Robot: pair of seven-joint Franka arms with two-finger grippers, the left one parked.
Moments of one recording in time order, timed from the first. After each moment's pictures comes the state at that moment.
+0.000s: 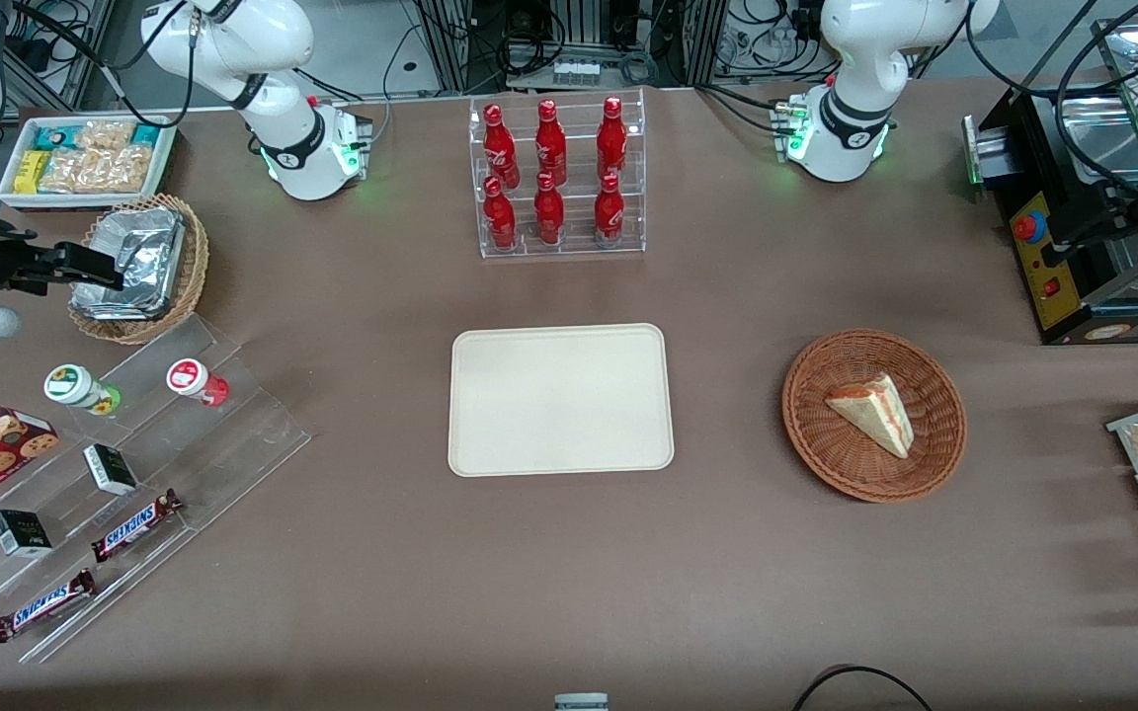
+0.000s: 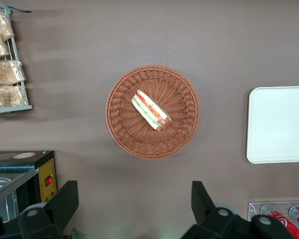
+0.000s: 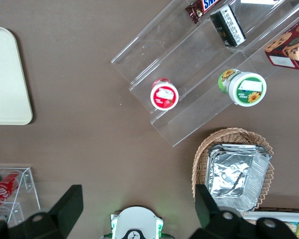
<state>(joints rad) 0.01 -0.04 -0.11 -1.69 -0.02 1.45 -0.10</state>
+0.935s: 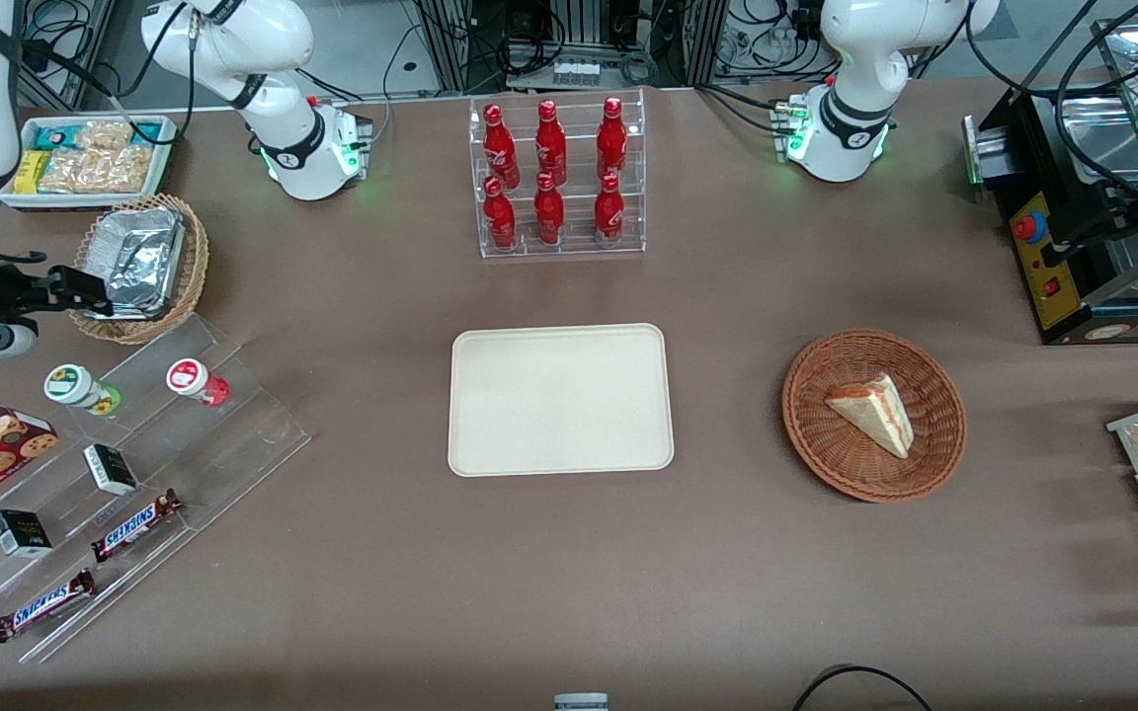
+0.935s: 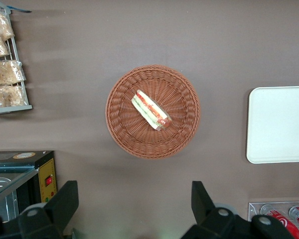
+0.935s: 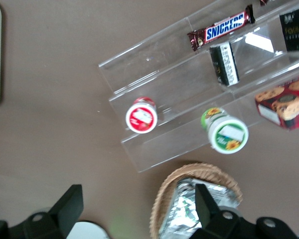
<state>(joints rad) -0.05 -0.02 -0.14 -1.82 -0.05 1.66 -0.49</state>
